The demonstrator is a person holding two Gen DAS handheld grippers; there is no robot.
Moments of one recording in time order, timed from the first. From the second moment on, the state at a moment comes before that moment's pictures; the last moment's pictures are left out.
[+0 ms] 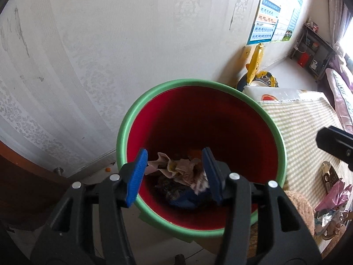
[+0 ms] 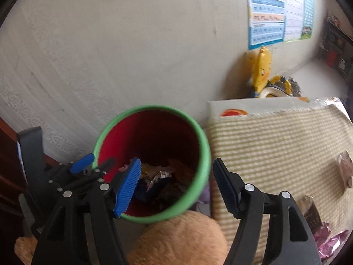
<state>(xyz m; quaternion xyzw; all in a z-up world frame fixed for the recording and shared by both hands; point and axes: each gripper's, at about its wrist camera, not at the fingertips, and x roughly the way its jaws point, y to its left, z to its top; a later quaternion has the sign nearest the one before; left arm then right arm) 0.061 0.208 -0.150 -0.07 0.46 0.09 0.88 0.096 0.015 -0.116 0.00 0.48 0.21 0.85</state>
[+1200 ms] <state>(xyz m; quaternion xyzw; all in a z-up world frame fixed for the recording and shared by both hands) 0.089 -0.090 -0.153 -0.03 0.55 -0.16 0.82 0.076 -0.308 -0.173 0.06 0.50 -0.03 0.86</state>
